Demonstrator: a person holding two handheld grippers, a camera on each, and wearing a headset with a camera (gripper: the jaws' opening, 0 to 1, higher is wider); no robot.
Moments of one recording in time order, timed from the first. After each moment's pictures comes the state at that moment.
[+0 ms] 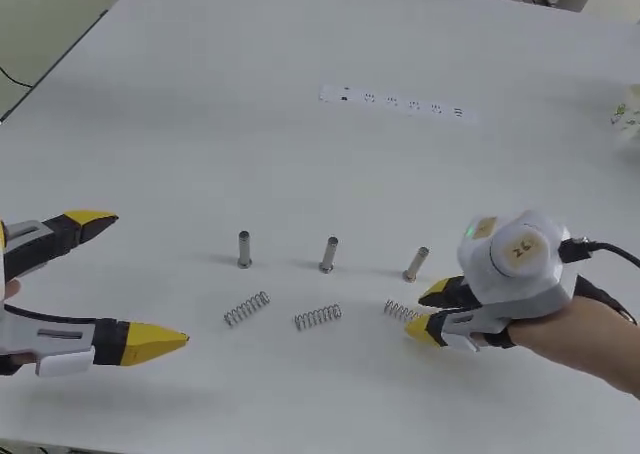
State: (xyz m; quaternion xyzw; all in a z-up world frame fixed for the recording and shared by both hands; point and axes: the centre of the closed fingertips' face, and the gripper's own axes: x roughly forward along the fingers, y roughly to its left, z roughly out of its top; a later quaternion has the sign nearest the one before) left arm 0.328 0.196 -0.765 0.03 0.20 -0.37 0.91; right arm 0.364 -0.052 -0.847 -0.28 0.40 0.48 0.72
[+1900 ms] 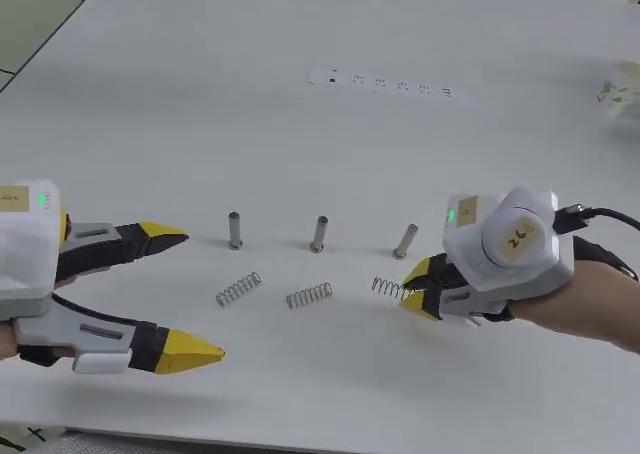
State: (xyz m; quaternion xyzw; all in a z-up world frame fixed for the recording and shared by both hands) left arm 0.303 0.128 -0.770 0.03 0.22 -0.50 0.84; right arm 0.339 -0.041 -0.817 -0.36 0.35 0.54 0.67
